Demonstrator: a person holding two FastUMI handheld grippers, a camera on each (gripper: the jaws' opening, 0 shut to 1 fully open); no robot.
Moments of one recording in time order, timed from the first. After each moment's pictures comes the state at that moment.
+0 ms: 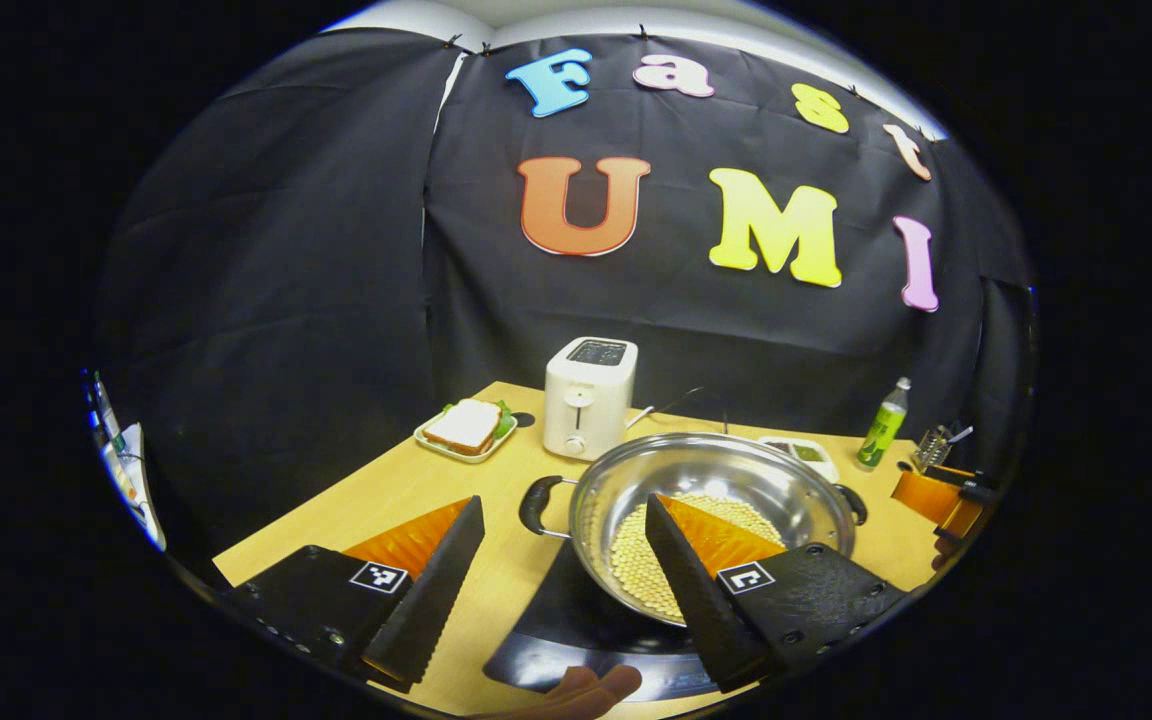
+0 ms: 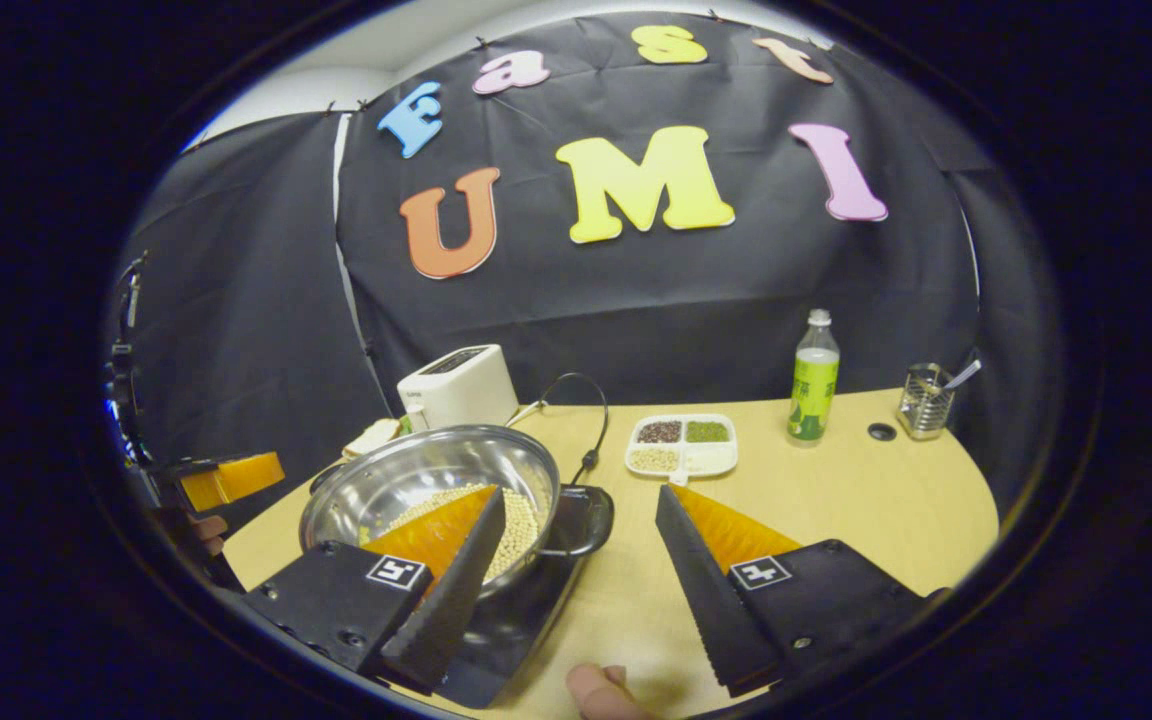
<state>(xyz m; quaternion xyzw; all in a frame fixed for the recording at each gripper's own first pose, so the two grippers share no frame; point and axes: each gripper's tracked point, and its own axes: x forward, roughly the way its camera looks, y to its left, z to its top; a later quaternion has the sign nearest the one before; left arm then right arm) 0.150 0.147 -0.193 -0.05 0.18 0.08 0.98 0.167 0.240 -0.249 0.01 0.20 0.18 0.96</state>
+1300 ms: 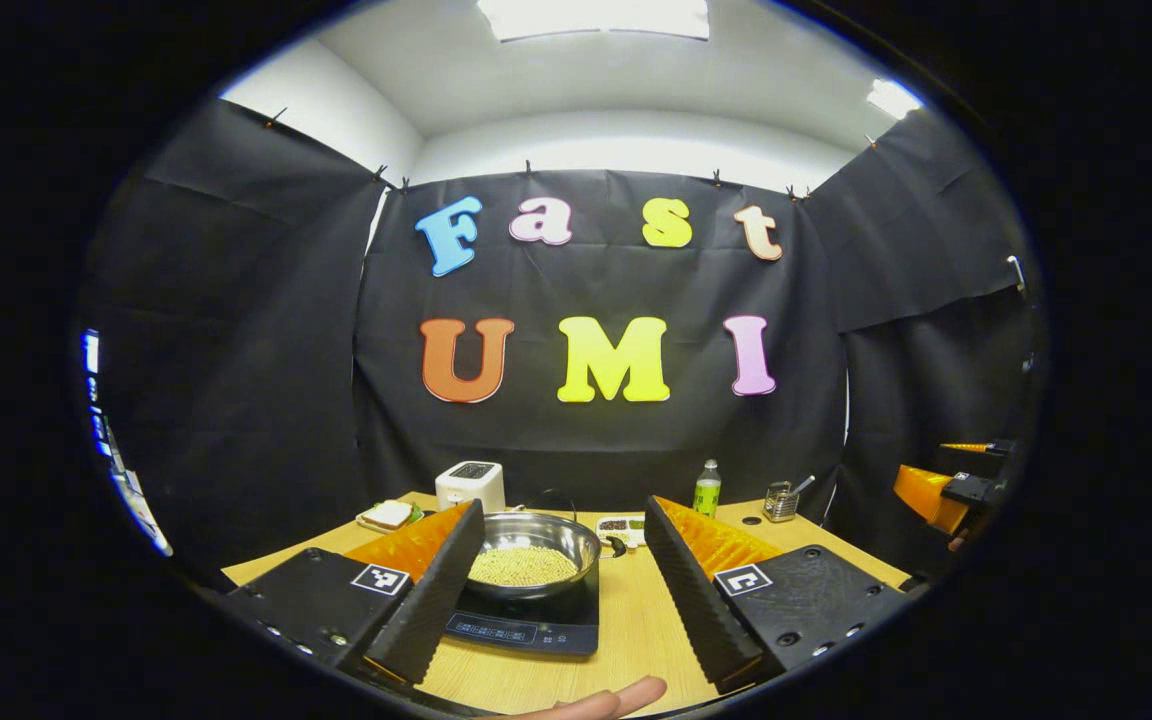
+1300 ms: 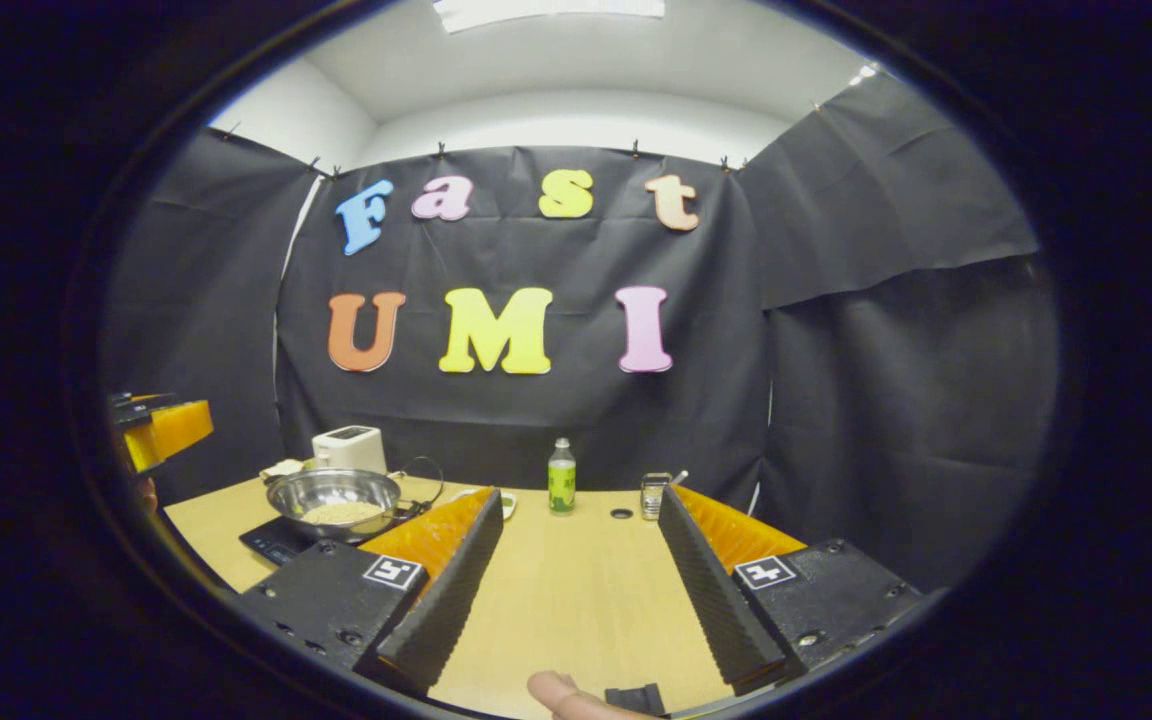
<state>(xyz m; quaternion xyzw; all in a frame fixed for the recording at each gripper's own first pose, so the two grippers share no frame) -0.047 -0.043 -0.046 0.01 -0.02 -0.02 1.00 -0.054 -0.017 -0.092 -0.05 0.02 0.01 1.00</state>
